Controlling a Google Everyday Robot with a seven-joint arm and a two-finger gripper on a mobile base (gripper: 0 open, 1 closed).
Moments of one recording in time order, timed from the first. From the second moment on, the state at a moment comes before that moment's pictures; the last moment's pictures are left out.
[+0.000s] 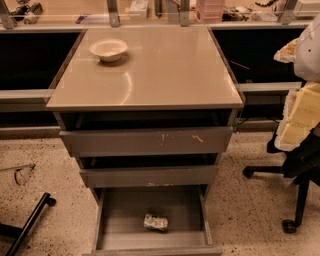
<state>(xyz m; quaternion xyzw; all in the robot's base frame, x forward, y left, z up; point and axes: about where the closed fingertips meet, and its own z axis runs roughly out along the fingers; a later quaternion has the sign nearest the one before) 0.438 -0.217 0.976 -0.60 0.78 -0.03 0.16</state>
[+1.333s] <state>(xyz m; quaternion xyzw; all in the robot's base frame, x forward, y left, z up) 0.516 -0.203 0.798 -0.59 0.79 0.08 0.17</state>
